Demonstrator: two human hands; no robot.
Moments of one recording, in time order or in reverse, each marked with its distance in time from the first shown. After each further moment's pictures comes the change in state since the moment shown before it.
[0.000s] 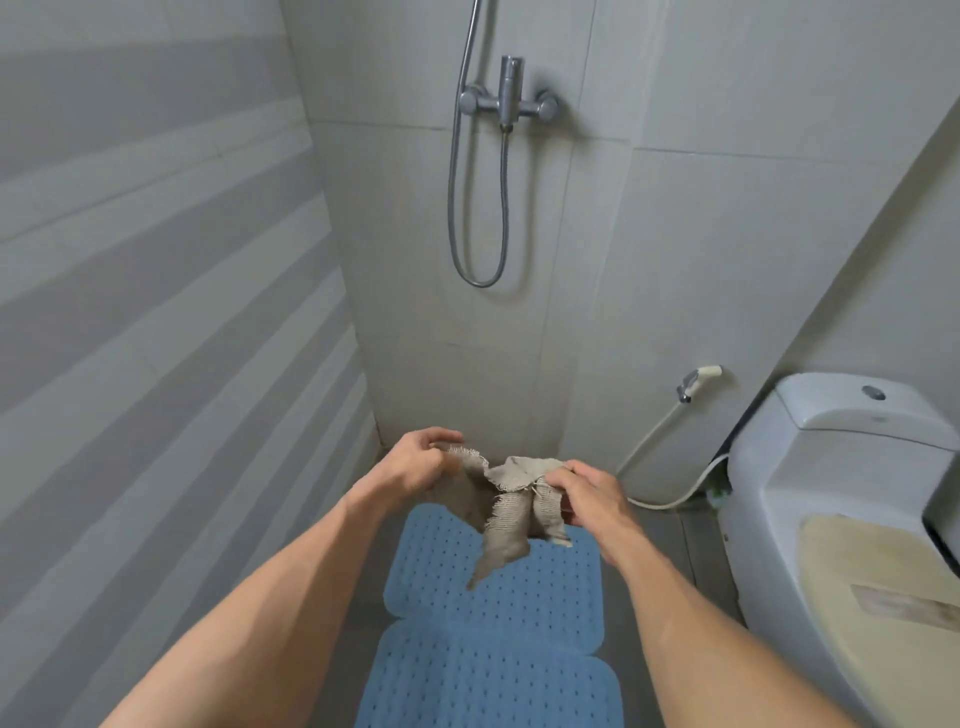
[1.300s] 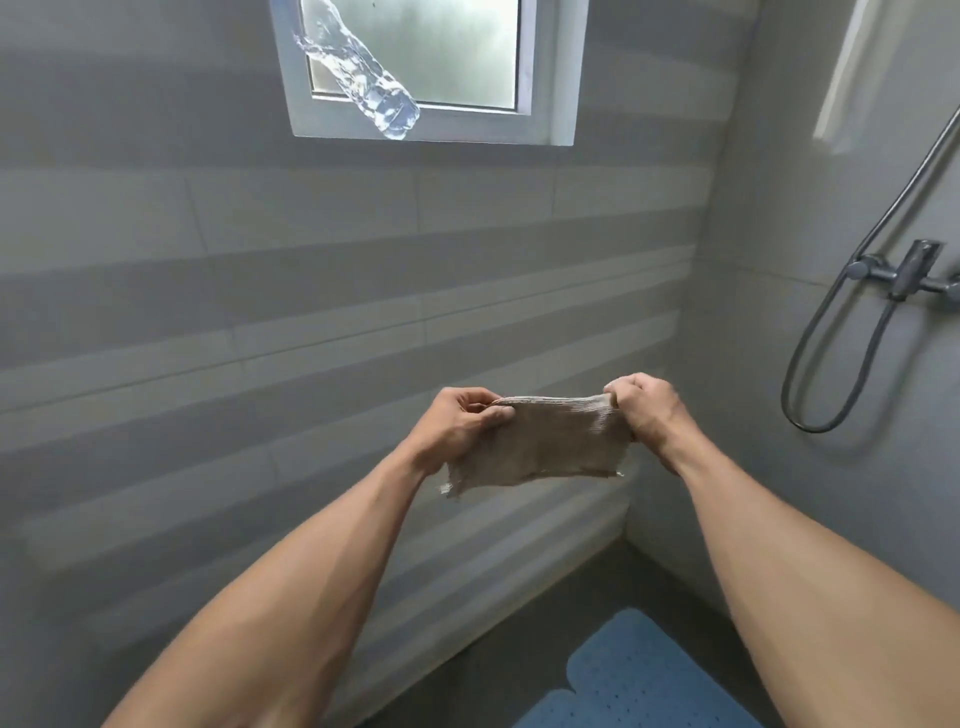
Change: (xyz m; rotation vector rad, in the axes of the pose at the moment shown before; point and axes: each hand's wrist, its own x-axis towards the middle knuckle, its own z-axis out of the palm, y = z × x) left_hand -0.348 0.010 -0.146 -0.117 0.751 0.290; right_hand -0.204 -0.227 0.154 -0.272 -0.435 -0.704
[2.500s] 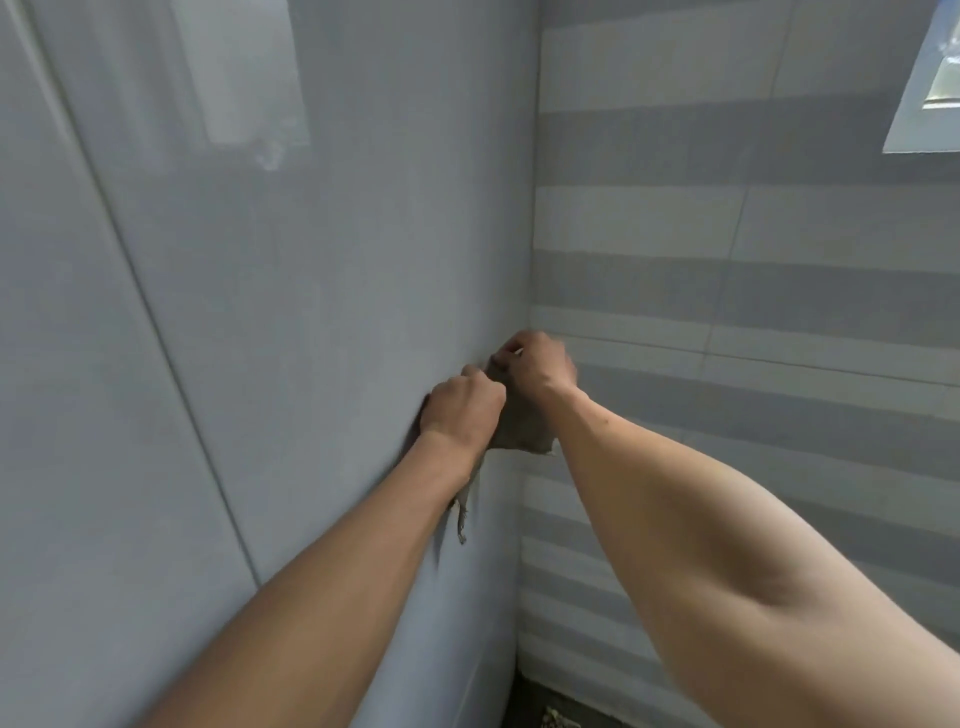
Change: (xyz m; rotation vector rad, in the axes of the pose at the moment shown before) left_hand -0.341 0.065 -0.194 1.666 0.745 -0.825; right_hand -0.271 -0.267 0.377 -0.085 -0.872 -0.759
